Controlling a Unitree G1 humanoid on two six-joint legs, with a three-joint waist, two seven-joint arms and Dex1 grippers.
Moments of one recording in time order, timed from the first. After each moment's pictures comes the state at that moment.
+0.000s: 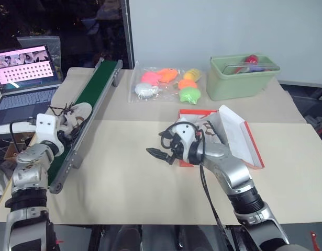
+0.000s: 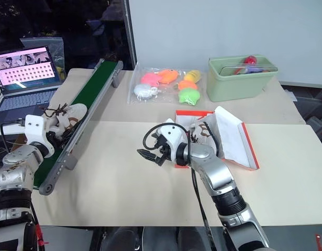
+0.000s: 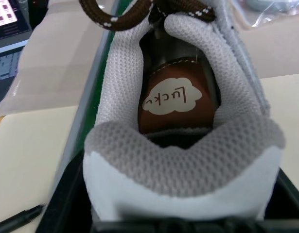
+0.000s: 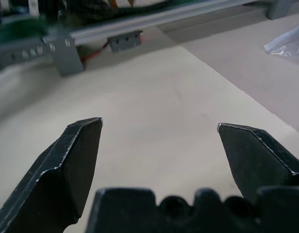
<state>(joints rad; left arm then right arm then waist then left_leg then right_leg) -0.43 0.63 0.30 0.39 -0.23 0.32 -0.48 -0.53 -0.23 0.21 -0.17 0.31 0.72 0.63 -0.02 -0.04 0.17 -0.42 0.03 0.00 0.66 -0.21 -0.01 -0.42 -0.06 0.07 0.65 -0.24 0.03</state>
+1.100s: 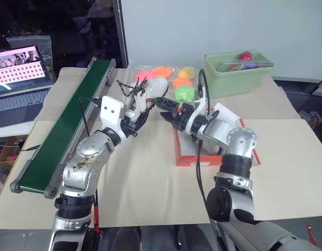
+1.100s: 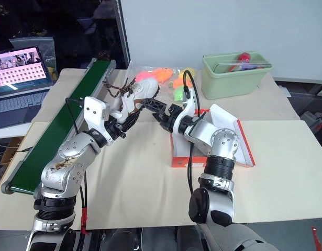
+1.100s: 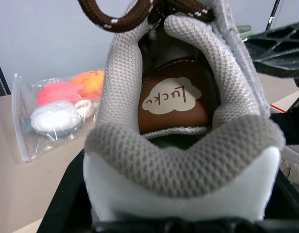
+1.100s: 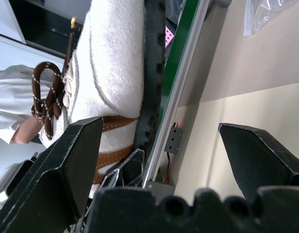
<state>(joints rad) -0.42 0.32 0.03 -0.32 -0.34 0.59 -0.35 -0.88 0.09 -0.54 0.18 0.99 1.26 0.03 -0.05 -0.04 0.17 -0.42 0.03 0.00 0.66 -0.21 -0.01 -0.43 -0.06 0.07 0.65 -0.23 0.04</state>
